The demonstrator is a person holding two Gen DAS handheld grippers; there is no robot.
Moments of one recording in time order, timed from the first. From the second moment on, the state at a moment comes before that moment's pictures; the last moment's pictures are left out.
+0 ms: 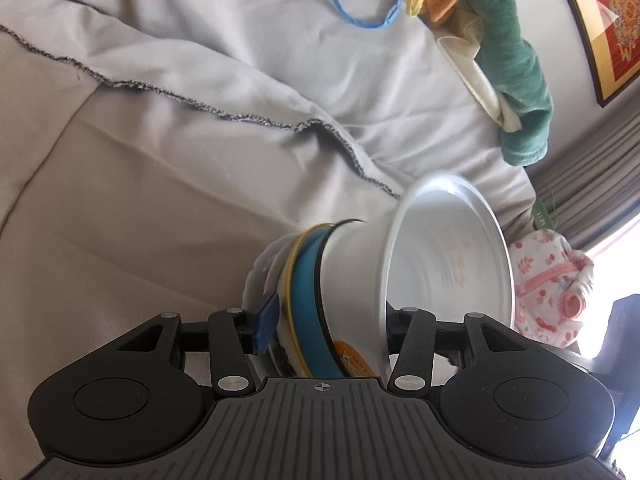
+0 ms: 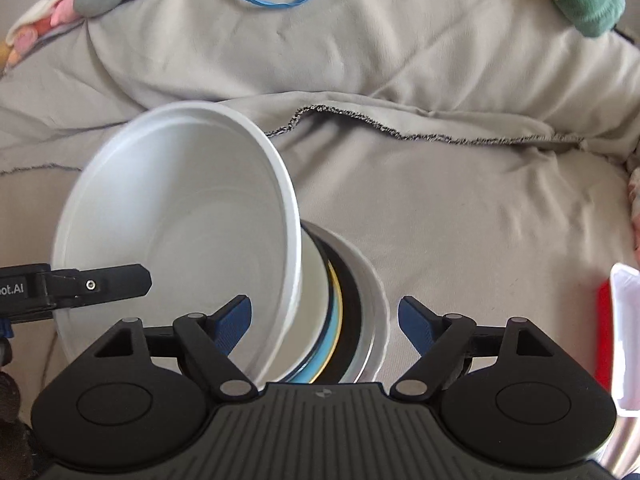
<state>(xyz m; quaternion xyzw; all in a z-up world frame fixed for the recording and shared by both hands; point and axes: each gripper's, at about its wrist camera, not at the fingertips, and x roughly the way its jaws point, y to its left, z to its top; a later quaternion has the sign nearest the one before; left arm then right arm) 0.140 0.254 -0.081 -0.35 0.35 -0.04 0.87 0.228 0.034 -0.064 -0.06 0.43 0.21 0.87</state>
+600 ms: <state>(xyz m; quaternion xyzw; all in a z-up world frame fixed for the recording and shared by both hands) 0.133 0.256 -0.074 -0.38 0.32 -0.06 0.87 0.228 0.029 -0.060 -0.04 0.43 0.23 0.87</state>
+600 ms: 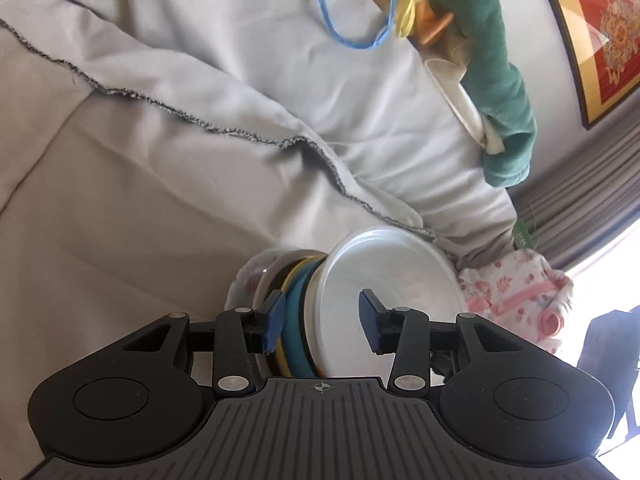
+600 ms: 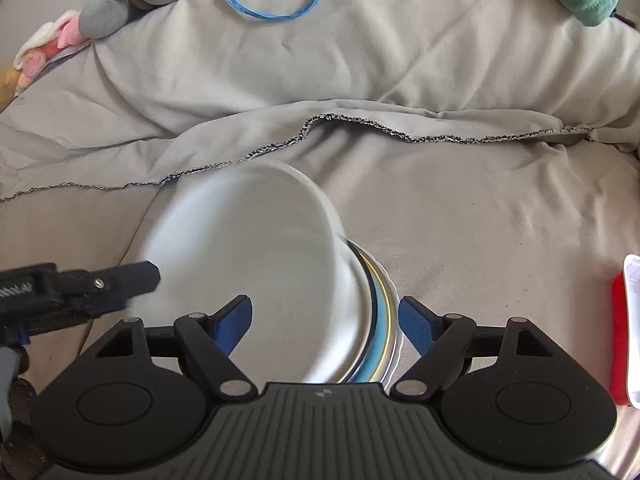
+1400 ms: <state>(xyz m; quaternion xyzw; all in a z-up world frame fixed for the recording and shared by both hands) 0.135 0.248 -0.076 -0.40 0.31 -0.07 0.86 0.232 0.027 -0.074 -0.04 0.46 0.23 0.86</state>
